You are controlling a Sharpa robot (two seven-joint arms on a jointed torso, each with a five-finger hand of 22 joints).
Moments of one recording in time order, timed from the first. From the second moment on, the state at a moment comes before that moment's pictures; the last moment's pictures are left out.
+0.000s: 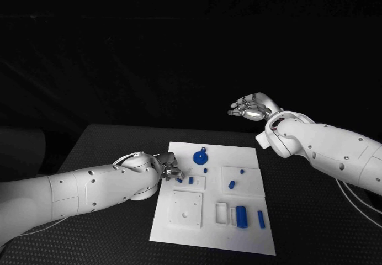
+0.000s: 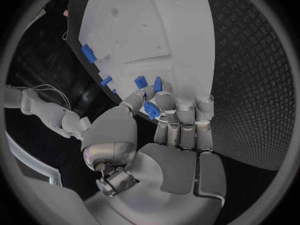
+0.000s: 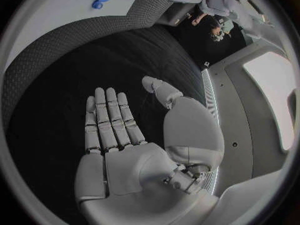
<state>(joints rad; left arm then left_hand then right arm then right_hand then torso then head) 1.22 -0.62 -0.24 1.33 -1.19 -0.22 -0.41 0.85 0.01 0.61 -0.29 0.62 1.11 0.07 0.41 0.73 1.36 -0.06 1.08 0.59 1.13 -0.10 1.47 0.66 0.06 0.96 -0.14 1.15 1.31 1.26 -0.62 0.02 1.12 -0.81 -0.43 0.12 1.01 -0.22 0.59 -0.17 0.45 0.80 0.20 0.31 0.38 0.89 0.18 0.44 0.07 0.79 0.18 0.47 0.45 0.19 0.53 0.22 0.26 1.26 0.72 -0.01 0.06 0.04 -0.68</state>
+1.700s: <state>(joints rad) 1.22 -0.62 -0.24 1.35 -1.23 -0.21 -0.40 0.87 -0.02 0.61 -0.28 0.55 1.11 0.07 0.43 0.73 1.36 -0.06 1.08 0.58 1.13 -0.11 1.46 0.65 0.06 0.96 -0.14 1.15 1.31 1.26 -0.62 0.02 1.12 -0.81 -0.42 0.12 1.01 -0.22 0.59 -0.17 0.46 0.79 0.20 0.31 0.38 0.89 0.18 0.44 0.07 0.79 0.18 0.47 0.44 0.19 0.53 0.22 0.25 1.27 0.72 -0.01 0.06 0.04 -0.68</state>
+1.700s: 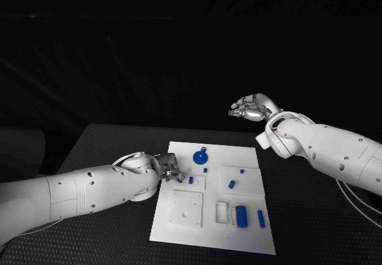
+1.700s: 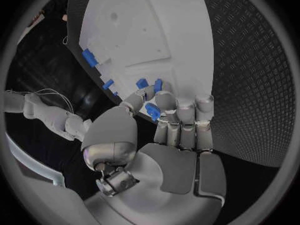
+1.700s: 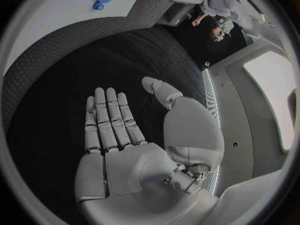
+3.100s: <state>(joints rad) 1.22 -0.61 -0.24 1.34 -1.26 -0.19 -0.40 0.87 -0.02 0.61 -0.28 0.58 1.11 0.07 0.50 0.77 1.36 -0.06 1.09 0.58 1.14 -0.11 1.46 0.66 0.06 0.96 -0.14 1.15 1.31 1.26 -0.62 0.02 1.11 -0.81 -0.42 0.12 1.01 -0.22 0.59 -0.17 0.47 0.79 0.20 0.31 0.38 0.89 0.18 0.44 0.07 0.79 0.18 0.47 0.44 0.19 0.53 0.22 0.25 1.27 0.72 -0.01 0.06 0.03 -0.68</state>
